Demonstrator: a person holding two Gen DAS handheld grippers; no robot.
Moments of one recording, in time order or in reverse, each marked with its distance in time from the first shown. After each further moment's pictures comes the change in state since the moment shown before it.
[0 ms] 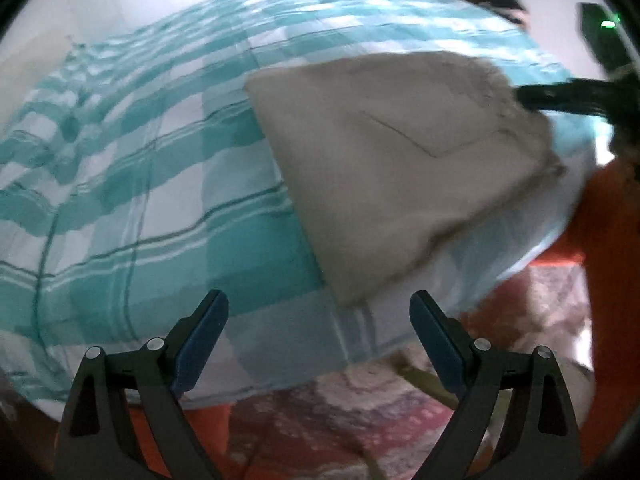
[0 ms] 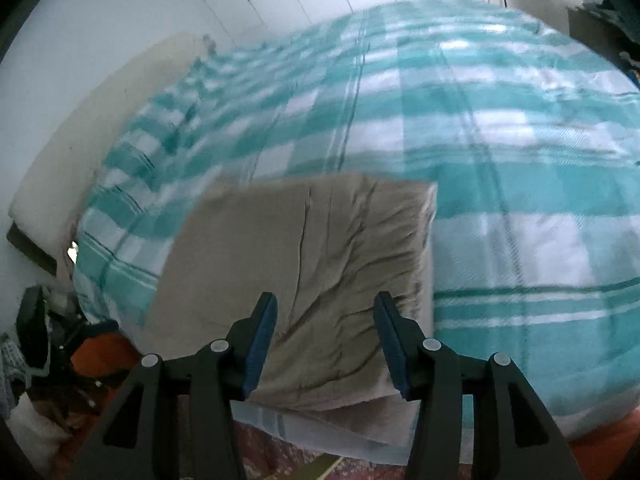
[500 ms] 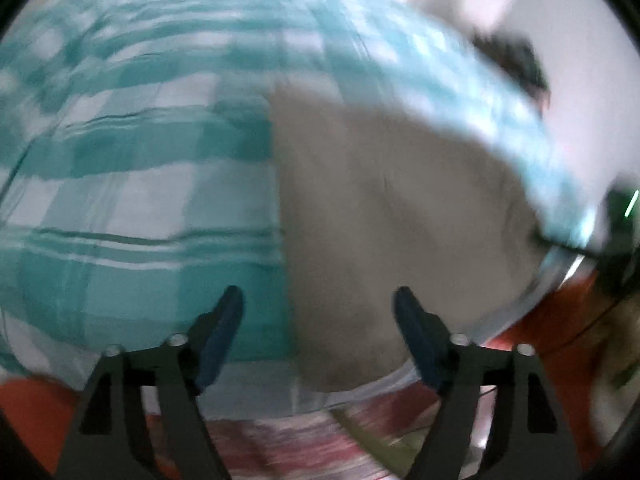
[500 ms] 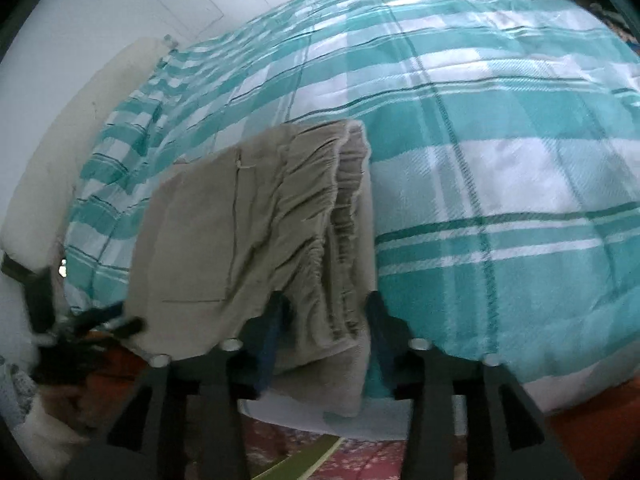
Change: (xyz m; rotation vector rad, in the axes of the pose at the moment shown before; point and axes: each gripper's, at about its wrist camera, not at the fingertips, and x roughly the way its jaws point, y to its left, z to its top) left arm 0.001 0.058 0.037 -0.363 -0.051 -0.254; right arm 0.004 -0.041 -0.019 0.141 0.066 -0.023
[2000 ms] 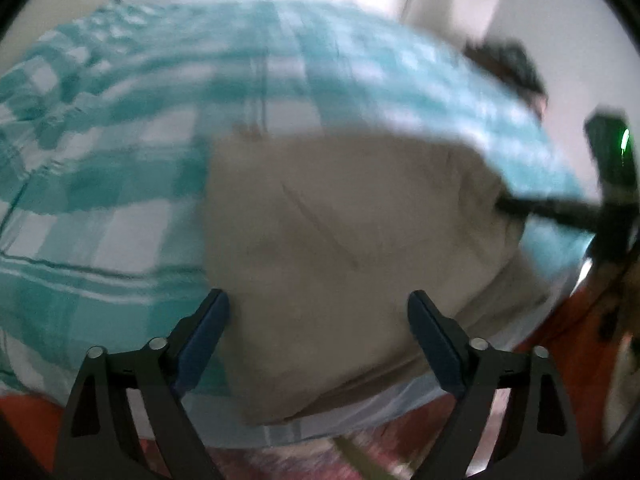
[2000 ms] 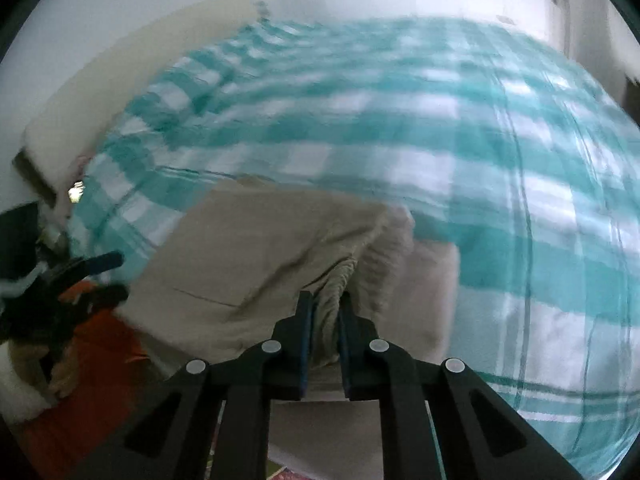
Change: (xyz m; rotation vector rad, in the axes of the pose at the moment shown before) left arm 0.041 -0.051 -0.010 0.137 -0.021 0.107; right arm 0.013 0.066 0.038 -0.367 -0.005 0.006
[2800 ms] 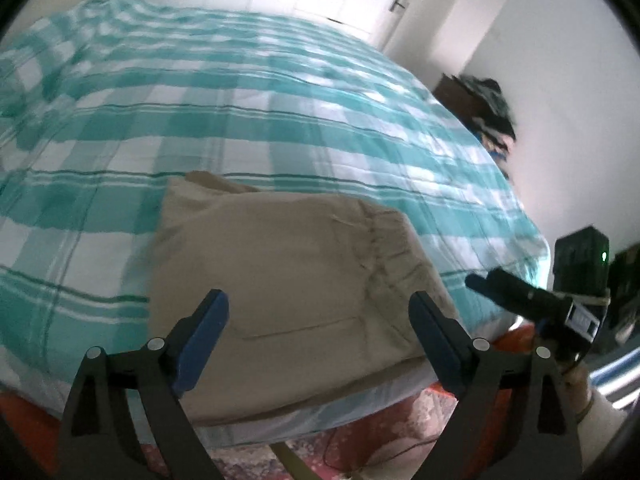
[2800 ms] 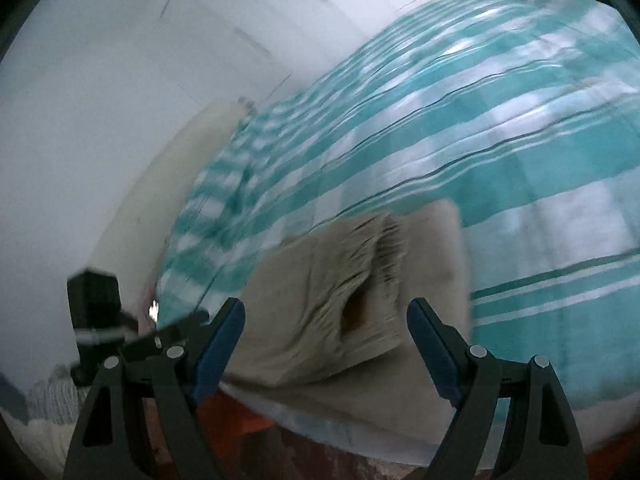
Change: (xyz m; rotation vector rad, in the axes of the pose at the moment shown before) left arm -0.057 -0.009 0.035 -0.119 -0.111 -0.176; right arm -0.051 -0.025 -0.051 0.372 -0.253 0.315
